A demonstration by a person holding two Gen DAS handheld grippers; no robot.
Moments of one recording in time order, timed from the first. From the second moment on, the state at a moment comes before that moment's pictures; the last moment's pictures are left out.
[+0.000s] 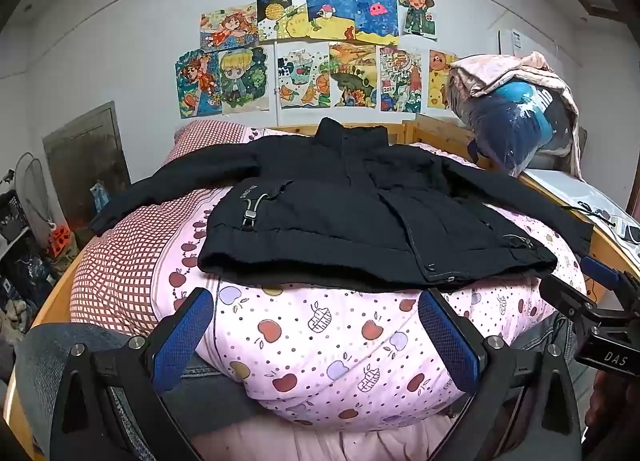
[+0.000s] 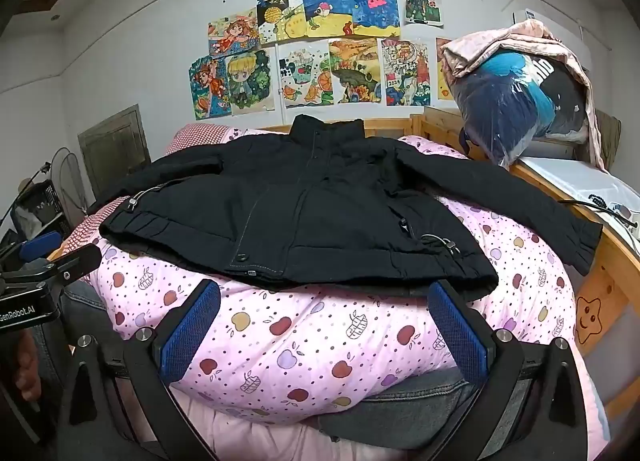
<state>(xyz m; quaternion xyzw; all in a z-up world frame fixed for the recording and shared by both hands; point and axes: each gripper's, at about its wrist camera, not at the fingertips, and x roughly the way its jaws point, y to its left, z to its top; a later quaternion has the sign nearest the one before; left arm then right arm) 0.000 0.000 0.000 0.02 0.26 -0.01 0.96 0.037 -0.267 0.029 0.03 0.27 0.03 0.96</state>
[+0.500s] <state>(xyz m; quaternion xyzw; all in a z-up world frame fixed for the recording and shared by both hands) 0.000 0.000 0.000 0.02 0.26 -0.01 0.96 0.040 -0.271 0.027 0.03 0.27 0.03 0.96</state>
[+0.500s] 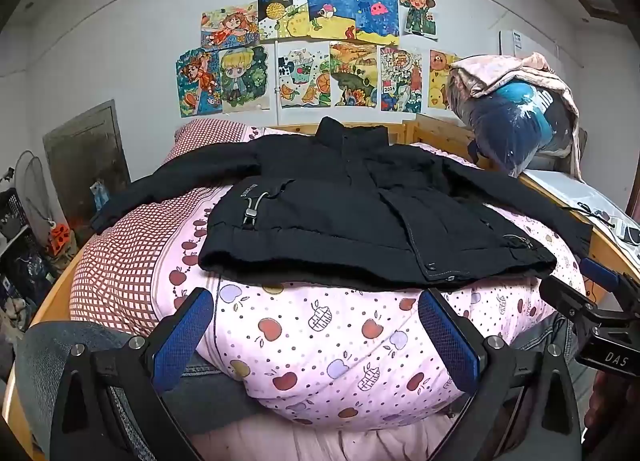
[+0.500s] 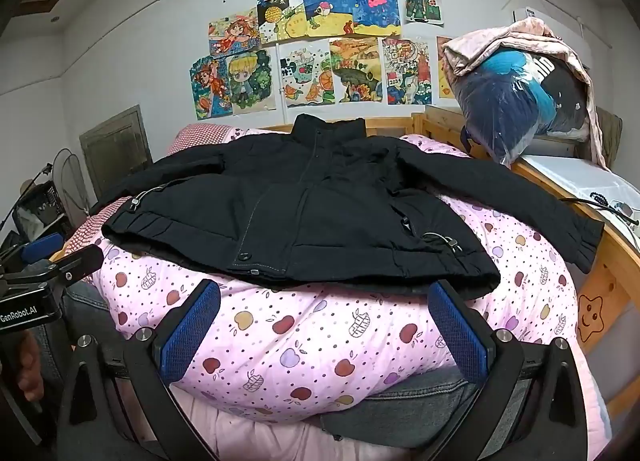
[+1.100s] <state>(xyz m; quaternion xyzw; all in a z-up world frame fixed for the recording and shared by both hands) 0.000 0.000 0.000 0.02 0.26 -0.01 0.96 0.040 -0.274 0.027 0.03 0.27 0.03 0.96</state>
